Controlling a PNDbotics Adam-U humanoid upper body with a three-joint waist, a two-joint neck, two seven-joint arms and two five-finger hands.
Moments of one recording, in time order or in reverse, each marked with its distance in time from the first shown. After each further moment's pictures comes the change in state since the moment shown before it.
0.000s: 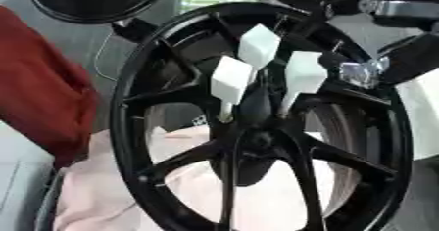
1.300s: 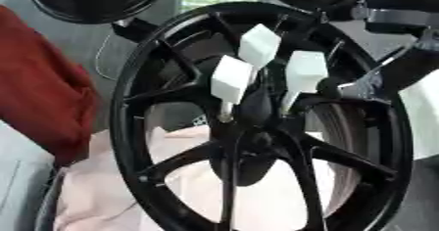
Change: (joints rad) left arm 0.000 0.000 -0.006 0.001 -0.004 0.006 -0.001; right arm -0.040 0.012 0.065 0.000 0.128 0.084 0.007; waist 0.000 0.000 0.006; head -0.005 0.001
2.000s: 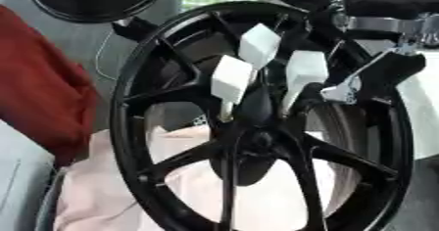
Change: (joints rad) left arm 0.000 -0.001 0.000 0.000 -0.009 0.003 -0.001; right arm -0.040 0.035 0.036 0.000 0.064 0.090 0.045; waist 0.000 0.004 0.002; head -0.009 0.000
